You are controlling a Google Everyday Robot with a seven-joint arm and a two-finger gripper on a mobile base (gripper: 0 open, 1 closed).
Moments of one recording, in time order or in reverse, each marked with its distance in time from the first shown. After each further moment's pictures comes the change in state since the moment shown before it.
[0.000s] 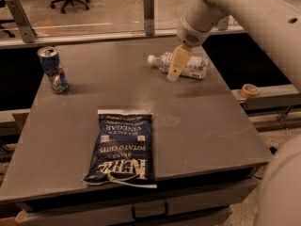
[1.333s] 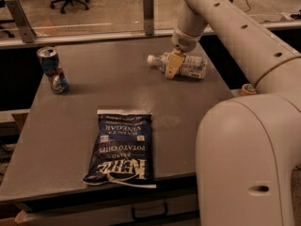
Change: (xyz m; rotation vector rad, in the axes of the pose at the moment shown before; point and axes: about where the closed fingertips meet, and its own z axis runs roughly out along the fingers) arm 0.013 -0.017 0.069 -0.160 0.105 0.129
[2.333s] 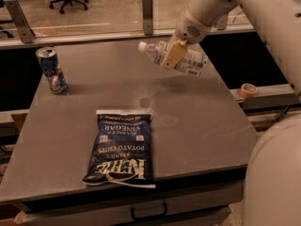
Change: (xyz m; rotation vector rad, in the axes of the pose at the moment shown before) arm -0.031 0.067 -0.077 -0.092 -0.254 -0.108
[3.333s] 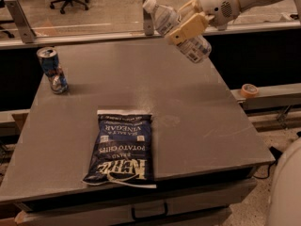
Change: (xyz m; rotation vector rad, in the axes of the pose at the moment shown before) arm -0.037 0.024 -0.098 -0.085 -0.497 -0.070
